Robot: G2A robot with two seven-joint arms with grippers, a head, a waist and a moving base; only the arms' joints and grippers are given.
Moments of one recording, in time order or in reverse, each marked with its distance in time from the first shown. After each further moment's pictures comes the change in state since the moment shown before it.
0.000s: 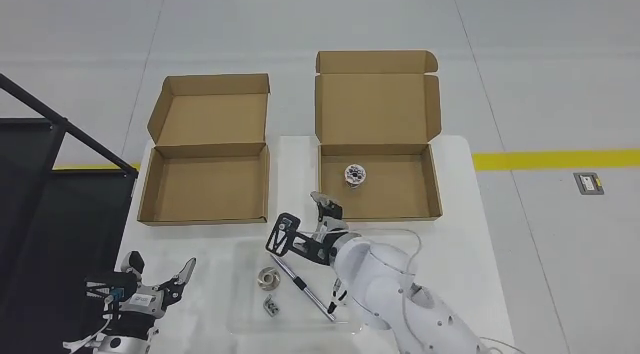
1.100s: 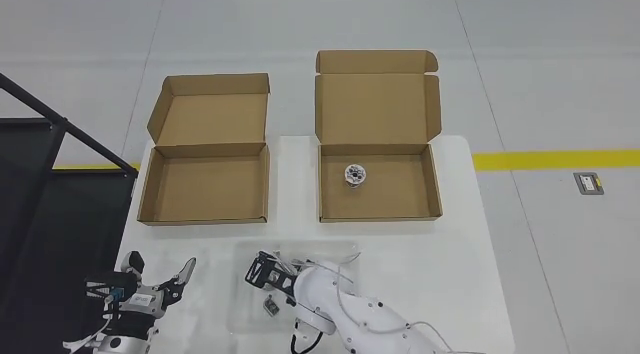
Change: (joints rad) left arm 0.000 0.000 0.000 0.000 0.000 0.000 0.000; right arm 0.103 -0.190 -0.221 0.463 0.339 0.191 0.267
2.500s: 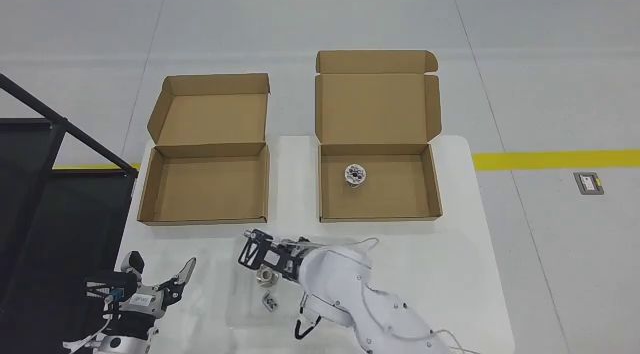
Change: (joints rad) left arm 0.000 0.000 0.000 0.000 0.000 0.000 0.000; right arm -0.099 0.028 0.200 -0.357 -0.157 -0.195 -0.015
